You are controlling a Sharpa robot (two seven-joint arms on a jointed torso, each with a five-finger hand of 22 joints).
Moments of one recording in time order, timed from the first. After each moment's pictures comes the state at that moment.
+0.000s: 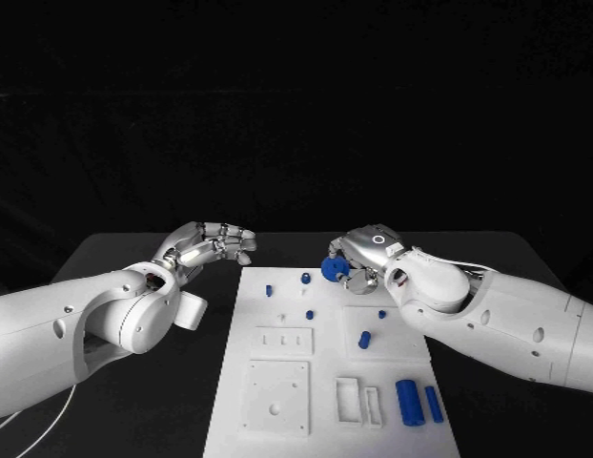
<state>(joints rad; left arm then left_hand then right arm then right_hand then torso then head) 1.37 -0.85 -0.13 1.50 -0.17 -0.33 0.34 1.11 -0.10 0.48 -0.27 0.17 0.80 0.19 0.30 0.48 1.12 0.15 0.09 0.09 0.96 0.08 0.60 0.48 0.02 0.65 -0.01 0.57 1.18 1.24 -0.66 0.02 1.35 -1.99 -0.35 -0.25 1.10 -0.28 0.78 -0.07 0.22 0.90 0.08 0.35 0.40 1.14 0.00 1.22 1.11 1.30 -0.11 1.32 0.94 0.19 1.27 -0.08 1.08 1.31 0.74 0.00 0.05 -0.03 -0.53</state>
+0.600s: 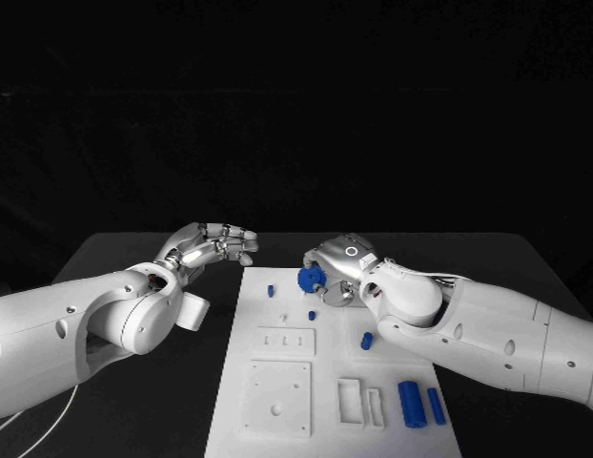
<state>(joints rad) 1.37 -0.85 -0.13 1.51 -0.17 -0.33 0.34 1.11 -0.10 0.48 -0.27 0.17 0.80 0.19 0.30 0.48 1.12 0.15 0.09 0.09 0.96 0.08 0.60 0.49 0.02 0.65 -0.01 0.57 1.19 1.24 -0.58 -0.02 1.35 -2.05 -0.36 -0.27 1.10 -0.29 0.78 -0.07 0.22 0.90 0.08 0.35 0.40 1.14 0.00 1.22 1.11 1.30 -0.11 1.31 0.94 0.19 1.27 -0.08 1.08 1.31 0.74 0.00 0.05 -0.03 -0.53</state>
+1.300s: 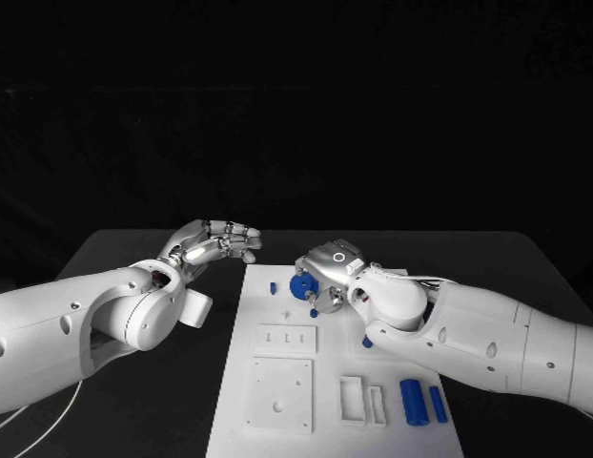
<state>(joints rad) 1.37 -0.86 -0.13 1.51 -0.17 -0.33 0.34 1.11 -0.10 0.48 -0.27 0.17 0.80 0.19 0.30 0.48 1.12 0.15 0.09 0.09 0.96 0.08 0.60 0.49 0.02 0.65 -0.01 0.57 1.19 1.24 -0.52 -0.05 1.30 -2.06 -0.33 -0.27 1.10 -0.29 0.78 -0.07 0.21 0.91 0.07 0.35 0.40 1.14 0.00 1.20 1.10 1.30 -0.10 1.31 0.94 0.19 1.27 -0.08 1.09 1.31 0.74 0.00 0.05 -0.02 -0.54</state>
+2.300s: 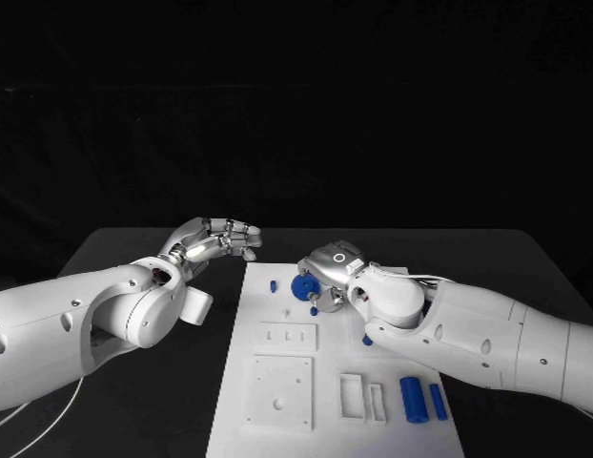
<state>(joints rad) 1.37 -0.86 -0.13 1.51 -0.17 -0.33 0.34 1.11 -0.10 0.48 -0.27 0.17 0.80 0.19 0.30 0.48 1.12 0.15 0.09 0.09 0.96 0.08 0.60 0.49 0.02 0.65 -0.01 0.57 1.19 1.24 -0.50 -0.06 1.27 -2.05 -0.31 -0.27 1.08 -0.30 0.77 -0.09 0.06 0.86 0.12 0.30 0.38 1.12 0.02 1.18 1.09 1.30 -0.09 1.29 0.94 0.19 1.26 -0.07 1.09 1.31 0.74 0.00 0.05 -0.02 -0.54</state>
